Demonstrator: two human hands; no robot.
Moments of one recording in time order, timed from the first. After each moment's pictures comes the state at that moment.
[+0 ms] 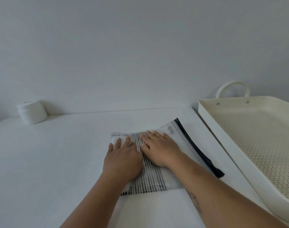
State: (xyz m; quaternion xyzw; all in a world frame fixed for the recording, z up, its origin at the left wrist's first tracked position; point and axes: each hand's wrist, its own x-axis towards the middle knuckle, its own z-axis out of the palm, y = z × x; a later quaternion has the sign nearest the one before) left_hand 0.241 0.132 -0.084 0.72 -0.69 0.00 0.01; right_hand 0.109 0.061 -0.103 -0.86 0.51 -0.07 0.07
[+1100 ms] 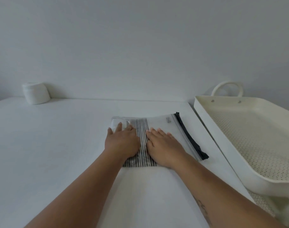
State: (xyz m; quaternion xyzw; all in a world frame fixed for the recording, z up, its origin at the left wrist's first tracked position) left_hand 0.232 0.142 -0.080 0.73 -0.68 -0.02 0.01; right_hand 0.083 0.128 -0.100 -0.85 0.52 -0.08 0.08
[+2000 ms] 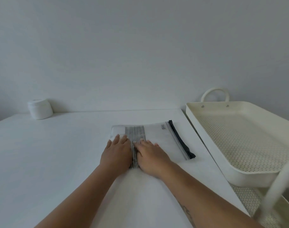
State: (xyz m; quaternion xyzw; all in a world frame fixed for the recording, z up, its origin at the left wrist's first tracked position) left_hand 0.240 0.175 -0.087 0.69 -0.72 0.02 0.06; right_hand 0.099 0.160 -0.090 -0.85 0.49 -0.13 0.12
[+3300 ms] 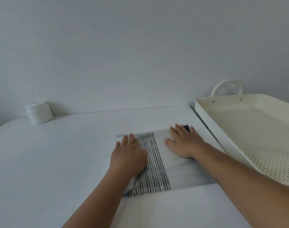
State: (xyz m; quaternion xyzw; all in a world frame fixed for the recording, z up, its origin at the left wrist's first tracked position) left_hand 0.232 0.151 -0.080 0.71 -0.70 -0.04 0.04; right_hand 0.034 0.071 -0.091 -0.79 0.60 0.00 0.05
